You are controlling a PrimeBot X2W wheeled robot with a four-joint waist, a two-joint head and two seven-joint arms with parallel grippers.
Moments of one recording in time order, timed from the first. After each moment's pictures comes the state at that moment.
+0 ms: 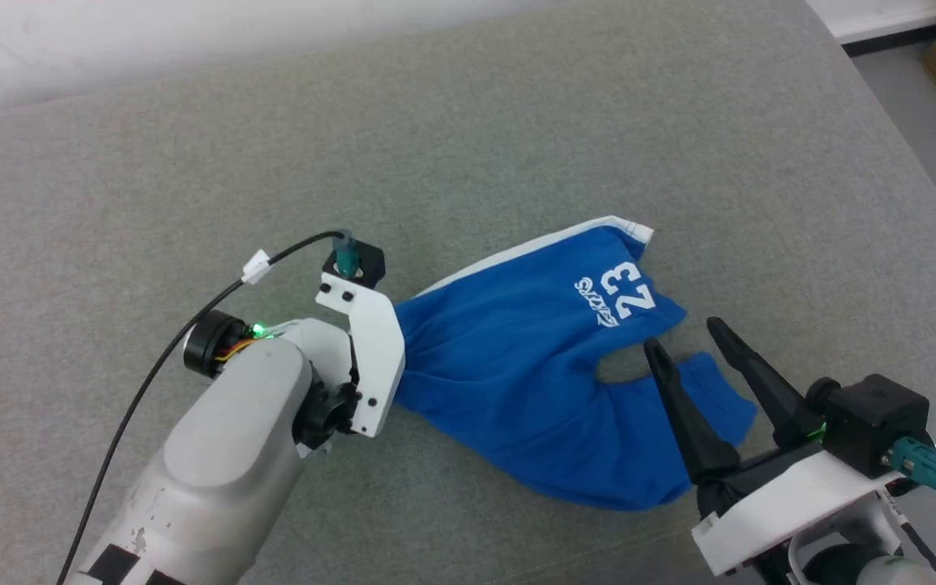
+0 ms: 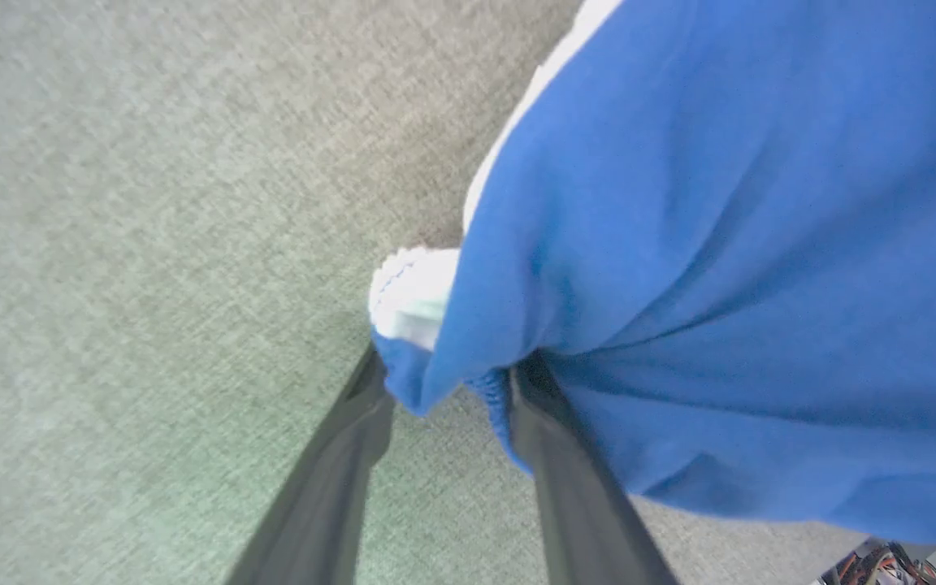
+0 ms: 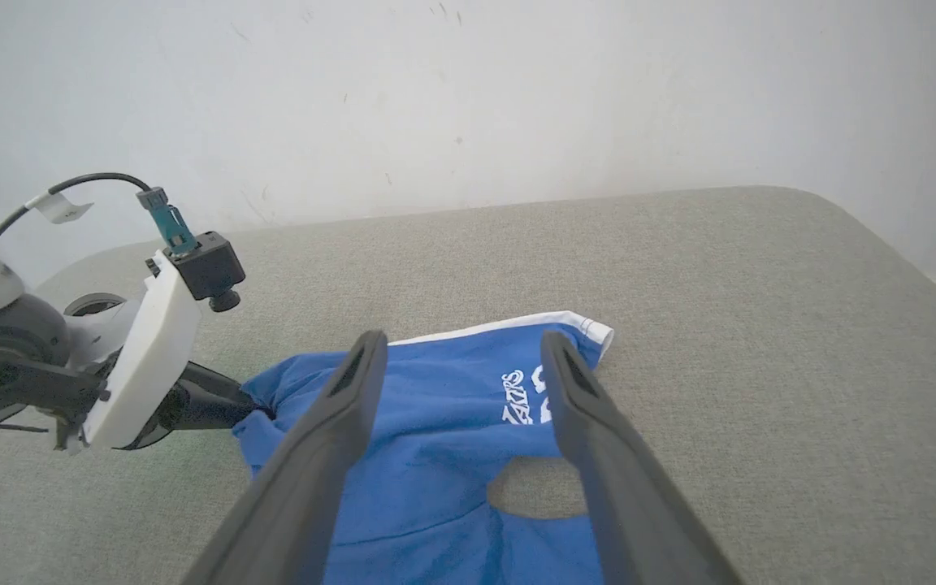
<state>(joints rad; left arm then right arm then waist) -0.65 0.27 -0.61 0.51 -0.45 0.01 0.85 0.05 -0.06 0.17 -0.33 0.25 0.13 0.20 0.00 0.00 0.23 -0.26</state>
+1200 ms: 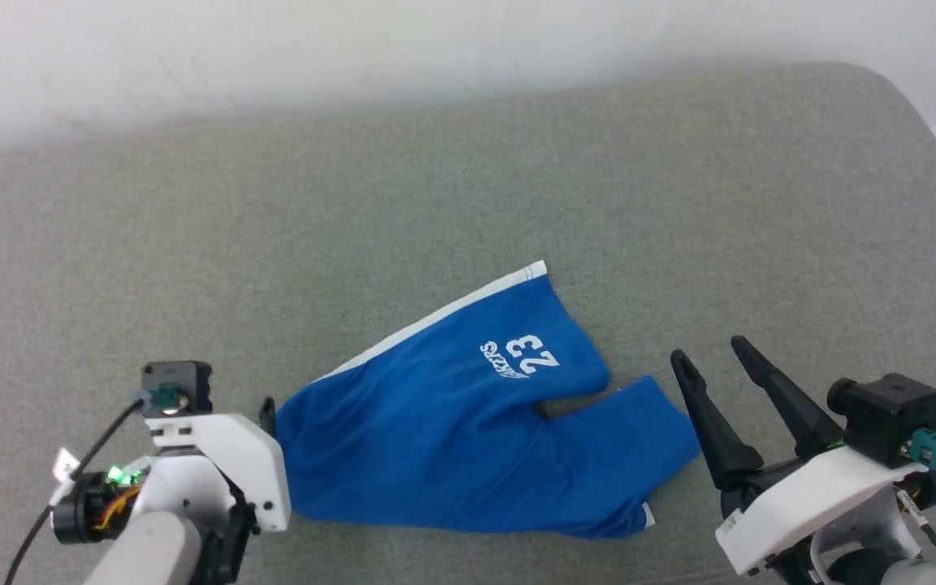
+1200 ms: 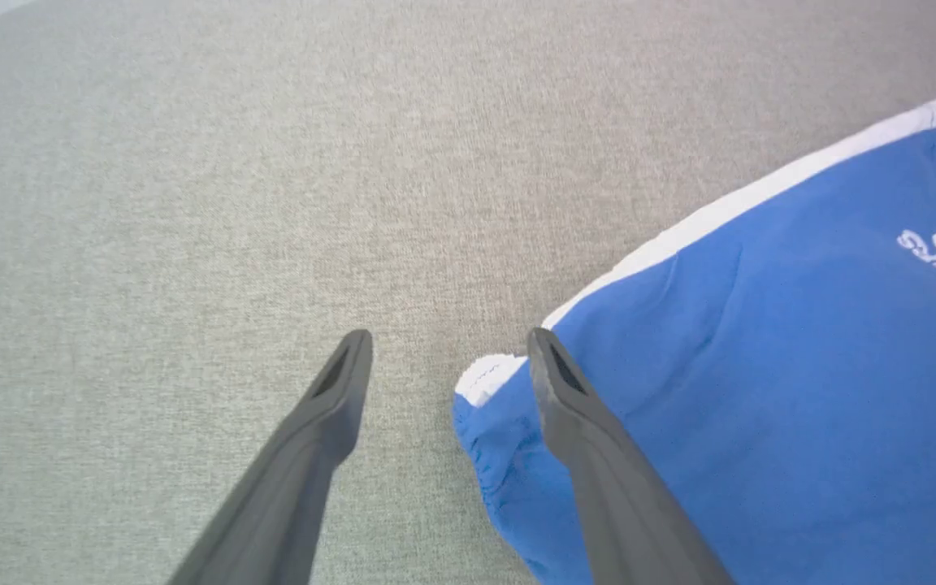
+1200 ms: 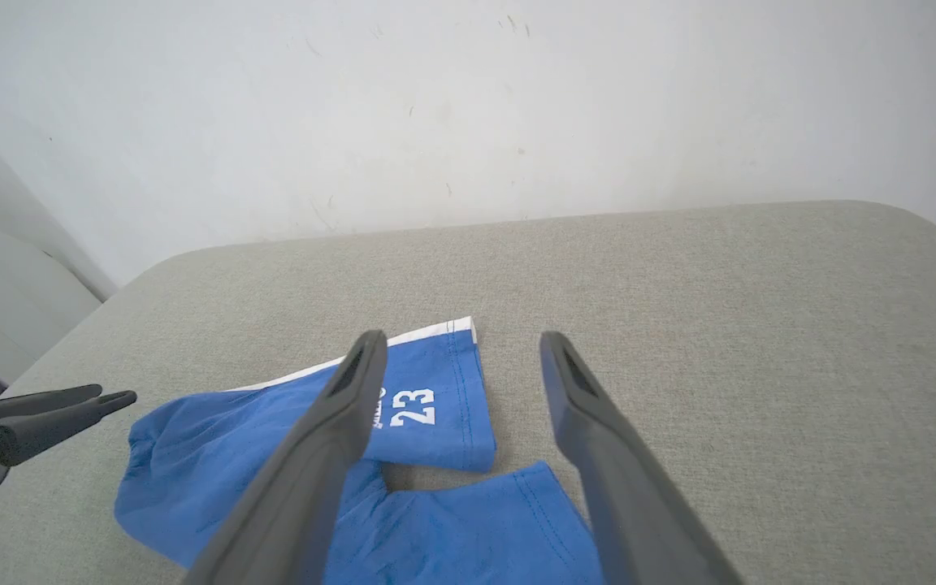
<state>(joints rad) -0.16 0.44 -0.38 0.06 -0.47 0.37 0.43 0.06 -0.05 0.10 -0.30 0.30 0.13 0.26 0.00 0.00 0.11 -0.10</state>
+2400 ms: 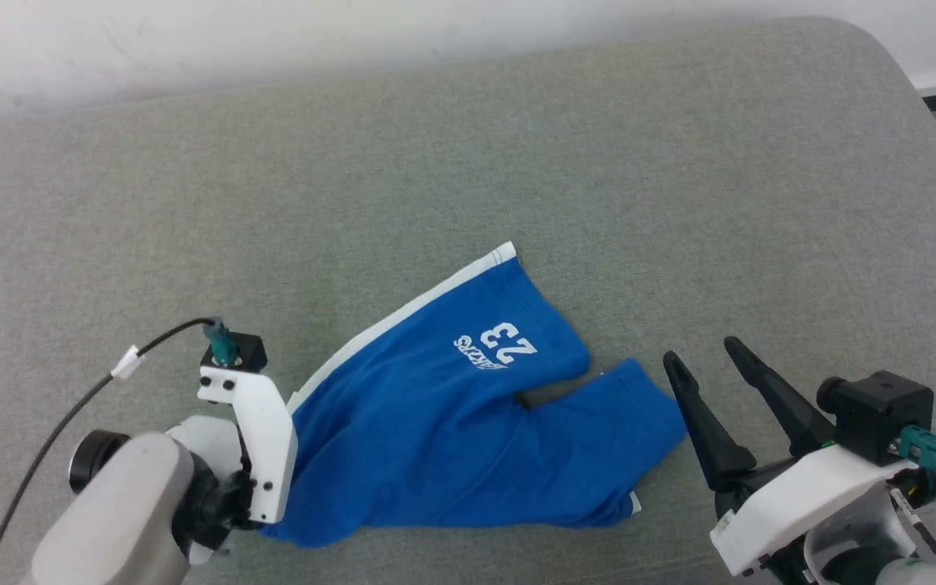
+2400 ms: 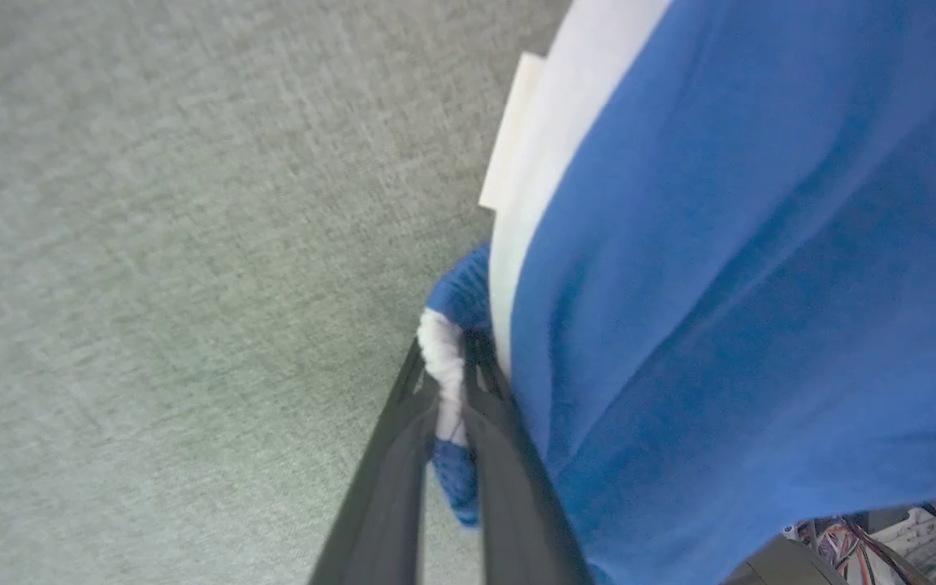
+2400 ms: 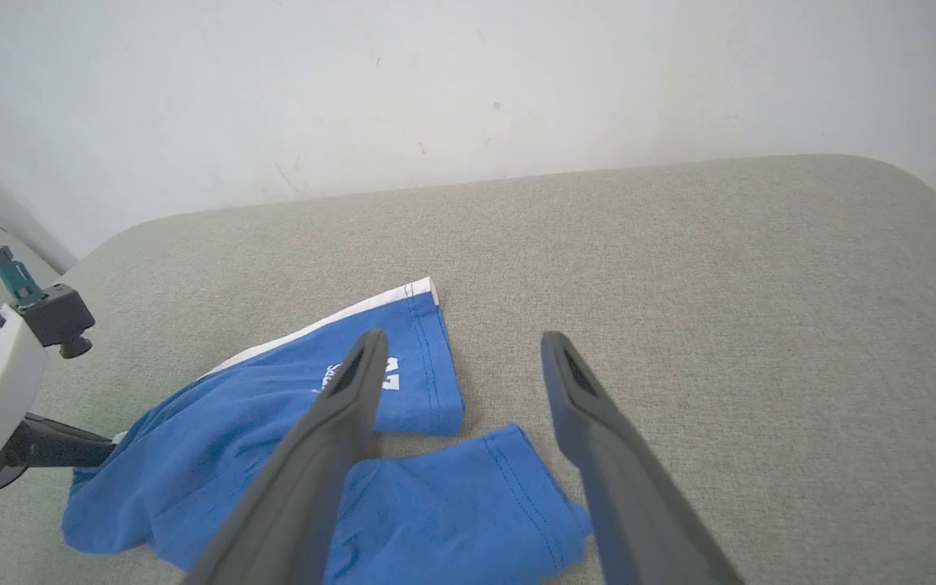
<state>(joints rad) -0.40 0.50 -0.54 0.26 -0.62 0.12 0.99 0.06 -0.05 0.11 -0.31 0.28 0.13 0.28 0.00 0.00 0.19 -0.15</state>
